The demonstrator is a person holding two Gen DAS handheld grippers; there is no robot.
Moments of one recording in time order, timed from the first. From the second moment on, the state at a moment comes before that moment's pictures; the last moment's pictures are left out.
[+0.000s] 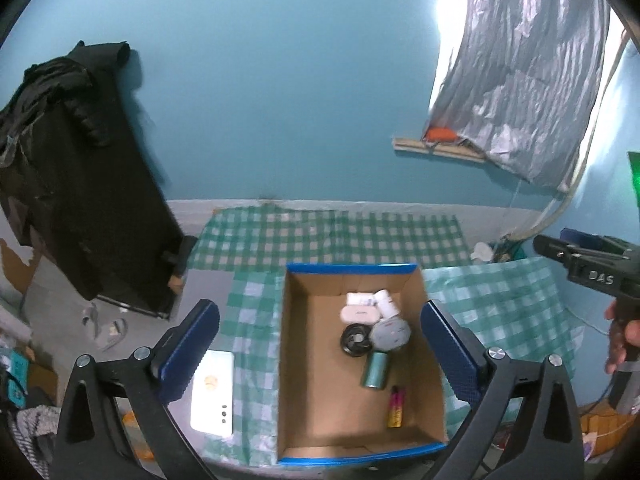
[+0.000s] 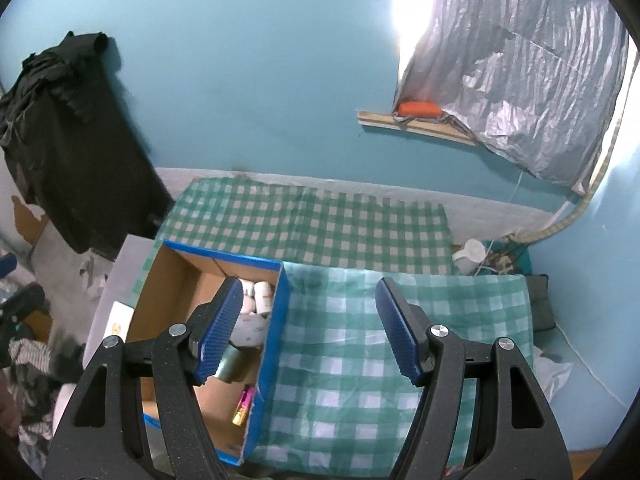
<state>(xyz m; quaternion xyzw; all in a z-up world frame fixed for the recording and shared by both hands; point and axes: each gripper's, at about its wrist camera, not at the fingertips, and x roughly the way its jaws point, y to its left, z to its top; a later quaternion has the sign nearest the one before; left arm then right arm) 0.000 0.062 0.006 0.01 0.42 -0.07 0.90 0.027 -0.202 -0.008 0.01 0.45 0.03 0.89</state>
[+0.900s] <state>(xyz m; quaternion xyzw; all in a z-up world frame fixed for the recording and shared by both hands) -0.015 0.050 0.019 0.06 0.40 -0.04 0.91 0.022 -0.203 -0.002 0.01 0.44 0.03 0.90</state>
